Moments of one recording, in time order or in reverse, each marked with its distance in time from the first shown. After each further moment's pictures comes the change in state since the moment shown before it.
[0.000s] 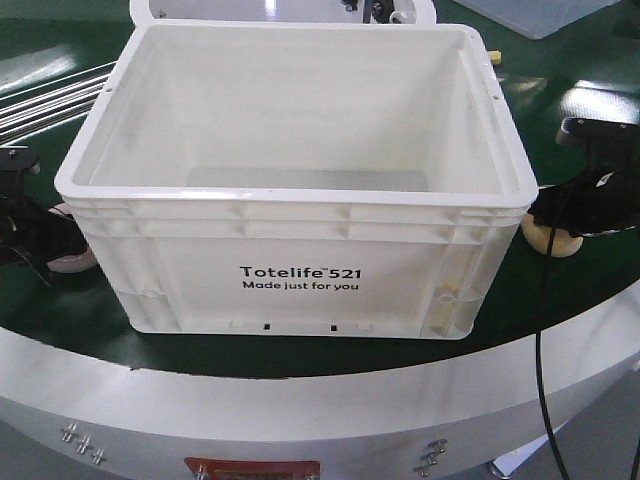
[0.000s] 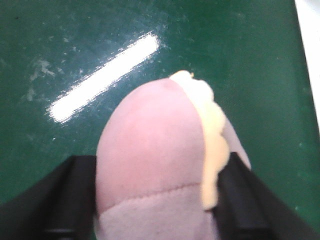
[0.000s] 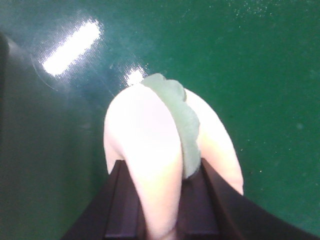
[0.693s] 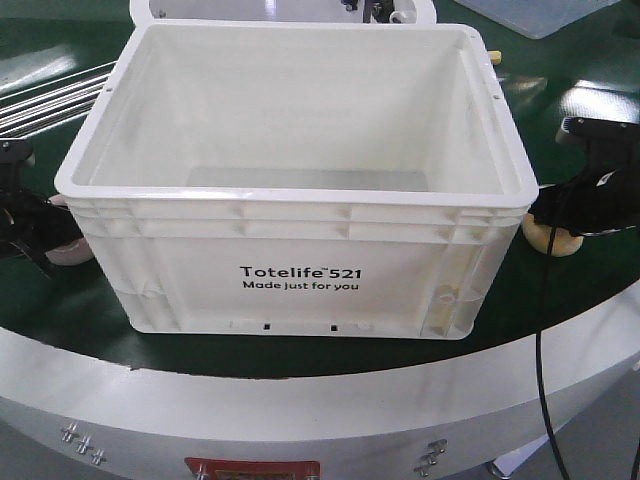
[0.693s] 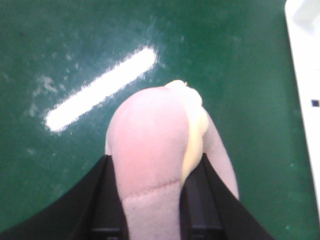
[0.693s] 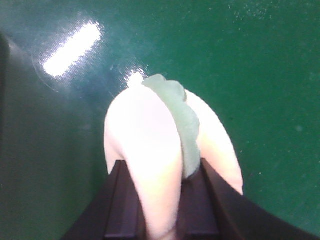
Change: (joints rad) left arm 0.000 -0.022 -0.002 -0.026 -0.049 0.004; right arm 0.000 -0.005 0.000 0.000 -0.005 -0.009
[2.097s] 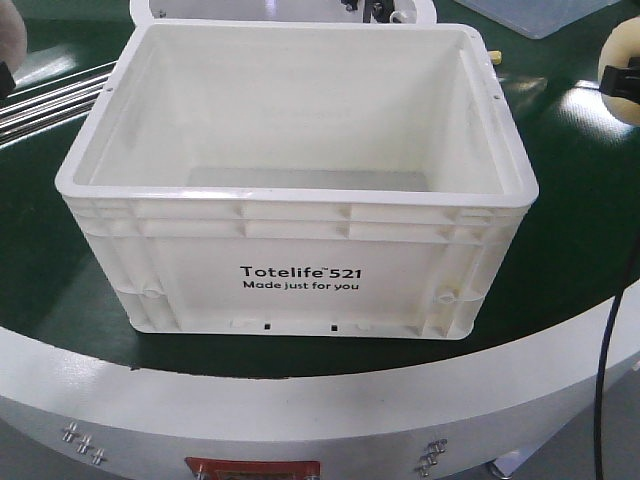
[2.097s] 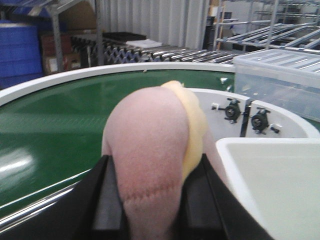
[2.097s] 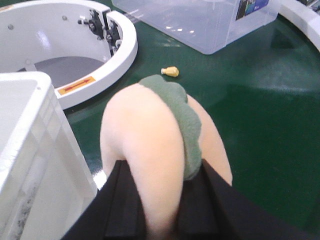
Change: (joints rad) left arm -0.036 -0.512 0.002 0.035 -0.271 0.004; right arm 0.007 -0.566 0.010 0.005 -0.008 -0.018
